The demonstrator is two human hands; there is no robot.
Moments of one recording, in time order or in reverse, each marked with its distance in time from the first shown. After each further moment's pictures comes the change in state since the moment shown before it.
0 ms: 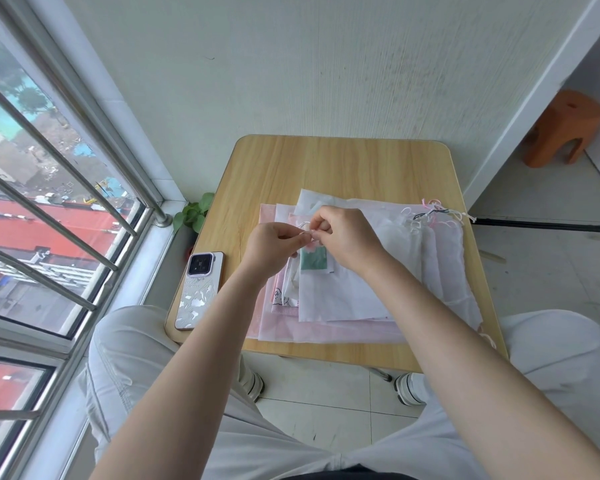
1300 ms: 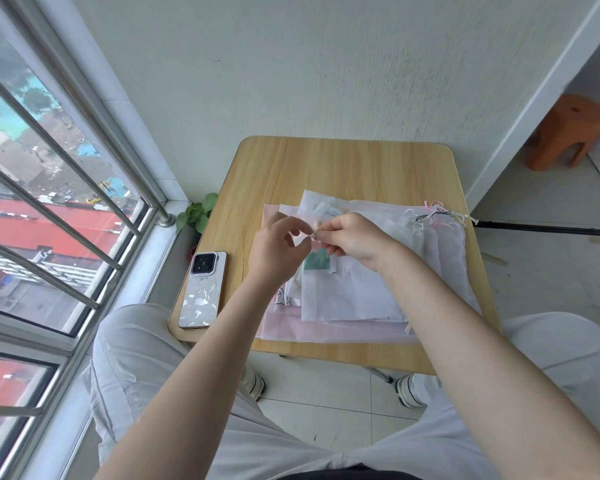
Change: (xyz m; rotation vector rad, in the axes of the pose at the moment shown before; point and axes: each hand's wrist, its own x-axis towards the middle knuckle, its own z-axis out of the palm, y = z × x) left_hand 0.004 -0.021 0.013 0.228 0.266 0.337; right_hand -0.002 -0.004 -0.016 0.506 -0.278 0.350
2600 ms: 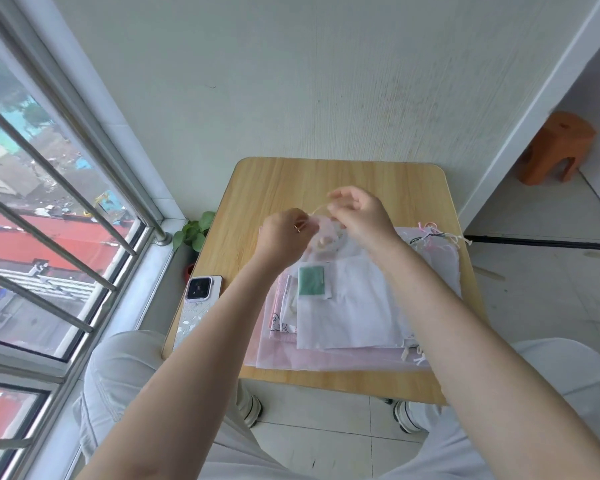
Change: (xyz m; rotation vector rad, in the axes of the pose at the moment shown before) left_hand 0.065 0.023 0.003 0.151 -0.141 -0.071; right_hand 0.024 -0.029 -0.031 0.064 0.365 -0.184
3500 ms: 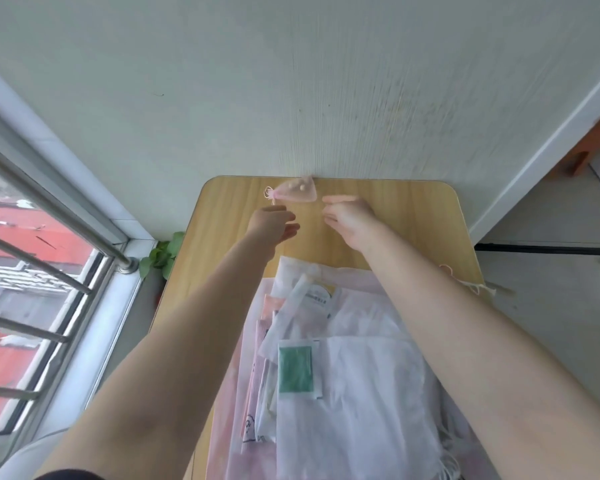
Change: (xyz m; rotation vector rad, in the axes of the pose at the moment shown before) left_hand 0.185 -0.033 0.055 -0.866 -0.088 -0.705; right_hand 0.189 0.042 0.000 0.203 0.017 0.414
